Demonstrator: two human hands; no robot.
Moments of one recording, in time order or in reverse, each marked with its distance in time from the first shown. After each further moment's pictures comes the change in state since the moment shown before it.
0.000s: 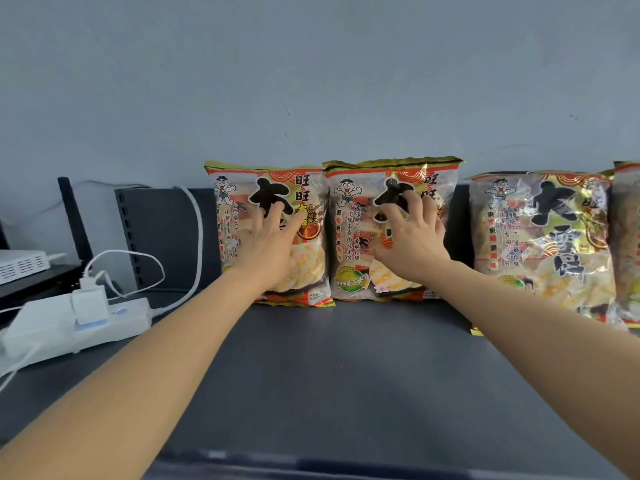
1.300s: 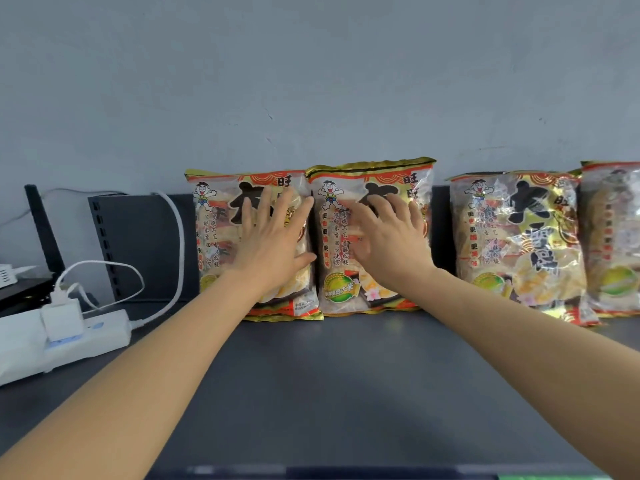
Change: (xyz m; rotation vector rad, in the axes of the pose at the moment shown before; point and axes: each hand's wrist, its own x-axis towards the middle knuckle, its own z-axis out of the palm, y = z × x) left_hand 0.002 0.026 -0.019 -0.023 0.086 0.117; right_hand -0.019 -0.018 -0.014 -0.099 0.139 -0.150
